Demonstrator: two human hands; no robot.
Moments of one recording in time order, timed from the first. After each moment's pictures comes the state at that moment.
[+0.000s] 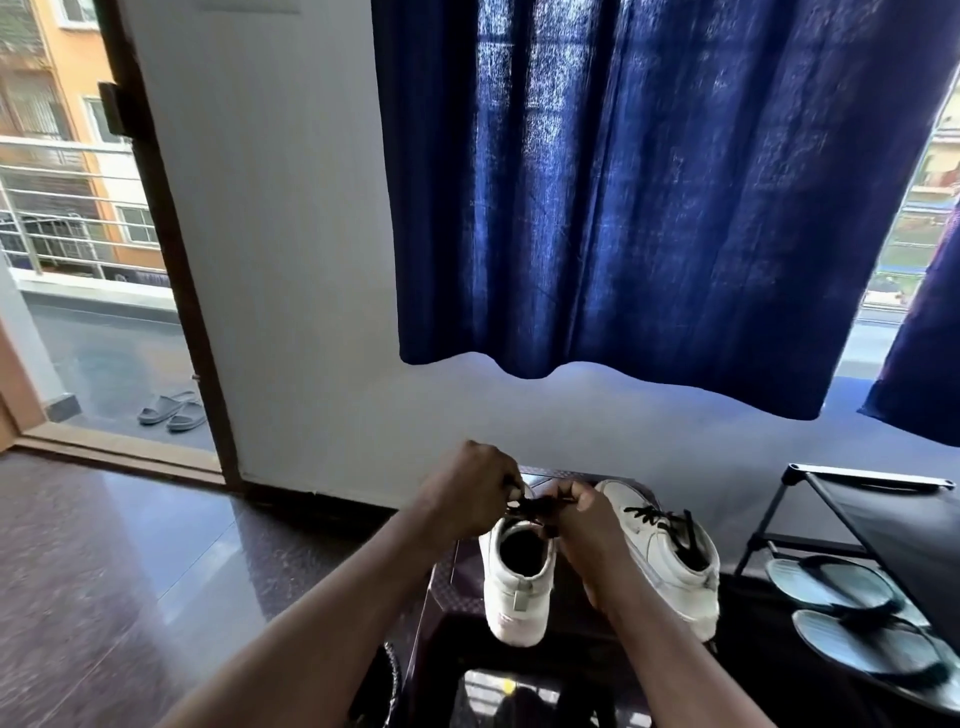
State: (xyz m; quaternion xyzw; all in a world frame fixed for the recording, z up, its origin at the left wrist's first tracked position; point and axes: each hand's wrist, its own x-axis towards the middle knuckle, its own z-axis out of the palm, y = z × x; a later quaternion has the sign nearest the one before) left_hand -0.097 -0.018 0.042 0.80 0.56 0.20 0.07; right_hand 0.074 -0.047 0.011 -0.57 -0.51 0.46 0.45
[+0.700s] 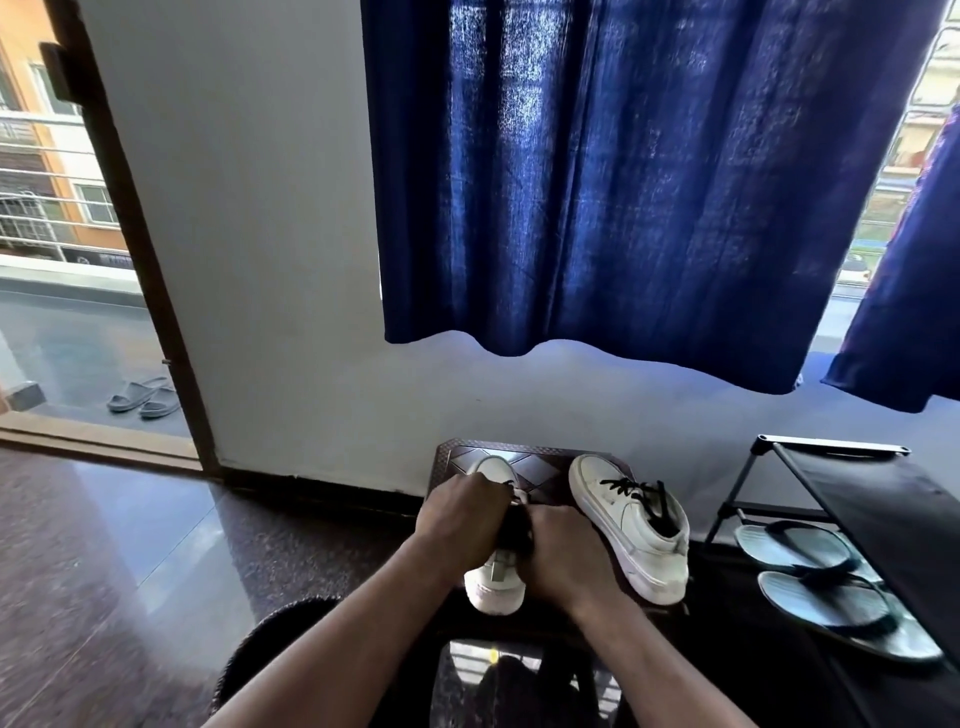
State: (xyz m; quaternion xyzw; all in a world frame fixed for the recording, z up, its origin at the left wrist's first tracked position) left_hand -0.064 -0.051 -0.007 0.79 0.60 0.08 -0.07; right_hand 0.084 -0.075 -0.016 -0.60 -0.77 0.08 0.19
